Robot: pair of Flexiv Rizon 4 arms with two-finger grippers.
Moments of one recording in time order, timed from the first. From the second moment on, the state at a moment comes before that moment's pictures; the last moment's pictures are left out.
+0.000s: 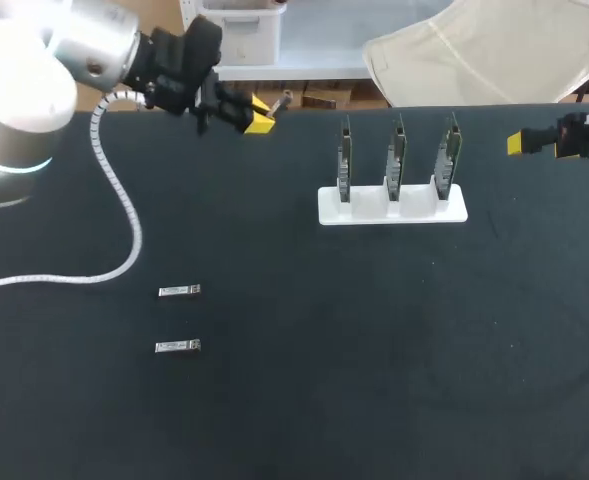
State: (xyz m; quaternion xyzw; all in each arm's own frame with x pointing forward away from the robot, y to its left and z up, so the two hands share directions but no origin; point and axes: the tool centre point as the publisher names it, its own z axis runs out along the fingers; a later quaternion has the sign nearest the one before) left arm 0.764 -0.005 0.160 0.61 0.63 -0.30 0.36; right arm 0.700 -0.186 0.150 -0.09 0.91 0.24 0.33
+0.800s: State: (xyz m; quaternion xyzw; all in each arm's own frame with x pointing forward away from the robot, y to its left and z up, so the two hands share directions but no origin) left arm 0.765 -0.004 0.157 0.60 0.64 -0.31 0.37; right arm 0.700 -0.186 0.150 -0.09 0.91 0.24 0.33
